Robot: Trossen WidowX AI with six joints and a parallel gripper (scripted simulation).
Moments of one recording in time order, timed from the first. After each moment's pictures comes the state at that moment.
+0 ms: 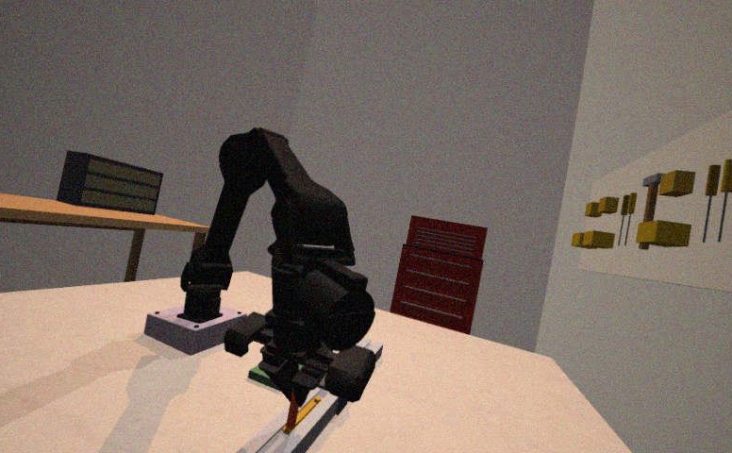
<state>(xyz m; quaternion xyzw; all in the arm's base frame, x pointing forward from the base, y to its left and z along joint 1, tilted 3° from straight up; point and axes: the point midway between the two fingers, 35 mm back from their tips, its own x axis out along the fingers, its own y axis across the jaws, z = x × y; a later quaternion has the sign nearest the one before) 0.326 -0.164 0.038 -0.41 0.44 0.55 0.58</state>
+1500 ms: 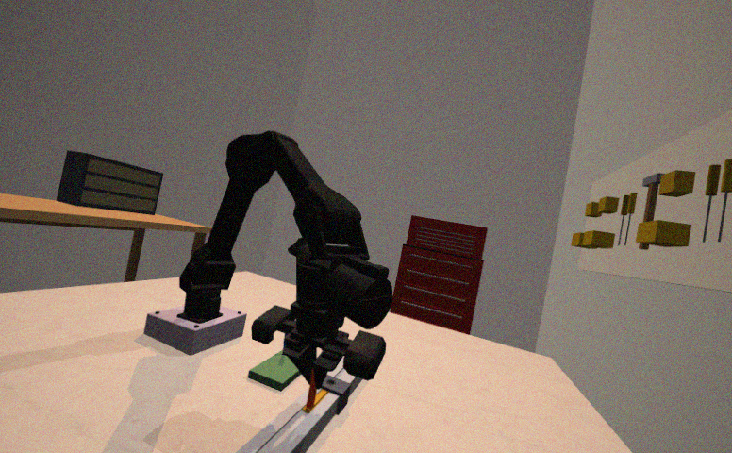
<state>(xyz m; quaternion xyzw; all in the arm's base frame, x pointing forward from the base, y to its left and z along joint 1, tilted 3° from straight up) 0.330 -0.115 0.036 -0.41 0.44 0.55 0.58</state>
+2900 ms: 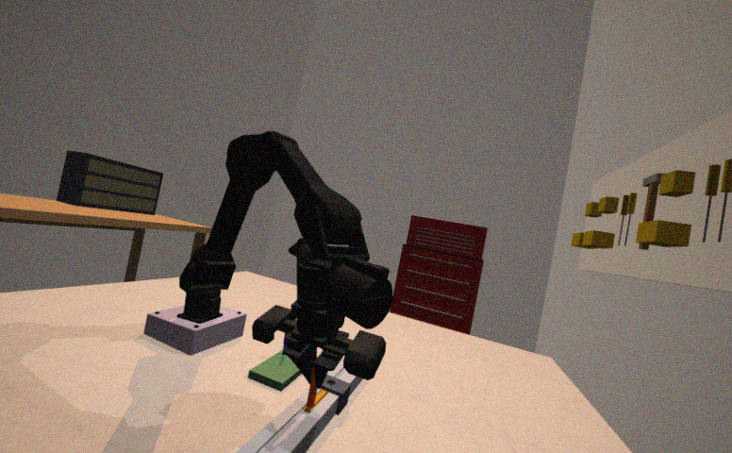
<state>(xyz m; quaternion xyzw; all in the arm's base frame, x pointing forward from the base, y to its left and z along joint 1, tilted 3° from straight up) 0.329 -0.113 0.035 -0.41 0.44 0.55 0.58</state>
